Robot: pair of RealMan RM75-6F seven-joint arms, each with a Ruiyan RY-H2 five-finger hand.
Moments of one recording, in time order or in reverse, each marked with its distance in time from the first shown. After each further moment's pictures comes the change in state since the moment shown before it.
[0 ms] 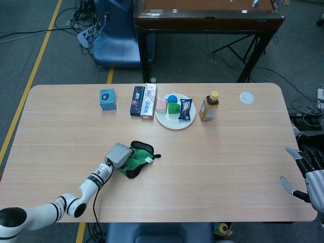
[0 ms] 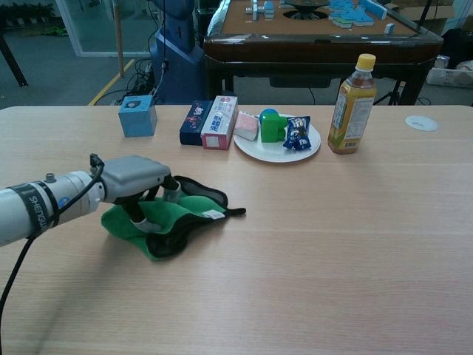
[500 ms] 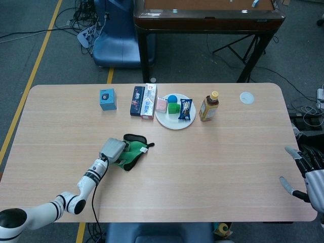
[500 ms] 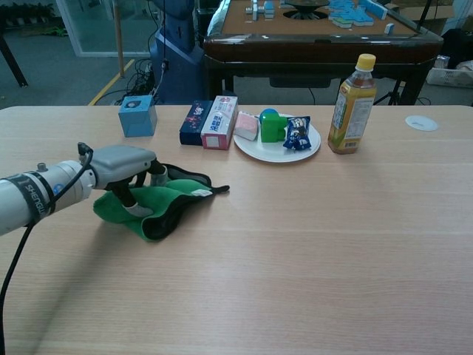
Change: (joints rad) left arm 0.016 0.006 -0.024 0.012 -0.040 0.000 -0.025; right arm 0.002 -0.002 0.001 0.002 -0.004 -0.001 0.003
